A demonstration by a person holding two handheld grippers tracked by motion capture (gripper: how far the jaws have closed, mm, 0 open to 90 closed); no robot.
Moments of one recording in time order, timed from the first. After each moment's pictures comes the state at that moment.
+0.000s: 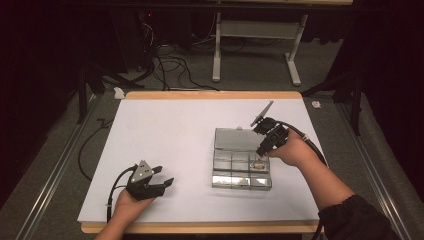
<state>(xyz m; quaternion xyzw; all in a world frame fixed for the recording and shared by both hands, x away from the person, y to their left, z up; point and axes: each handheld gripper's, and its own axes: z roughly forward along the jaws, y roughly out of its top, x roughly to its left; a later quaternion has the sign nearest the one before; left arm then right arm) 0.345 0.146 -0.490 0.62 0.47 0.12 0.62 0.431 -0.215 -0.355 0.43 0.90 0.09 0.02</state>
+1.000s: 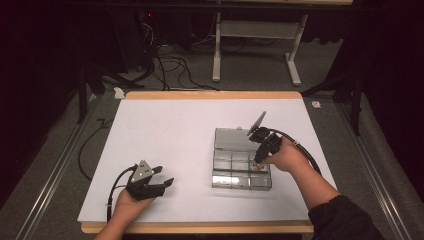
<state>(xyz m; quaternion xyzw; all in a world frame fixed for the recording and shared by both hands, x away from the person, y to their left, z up) 0.345 0.147 -0.490 0.62 0.47 0.12 0.62 0.441 -0.213 -0.403 0.44 0.90 0.05 0.00</state>
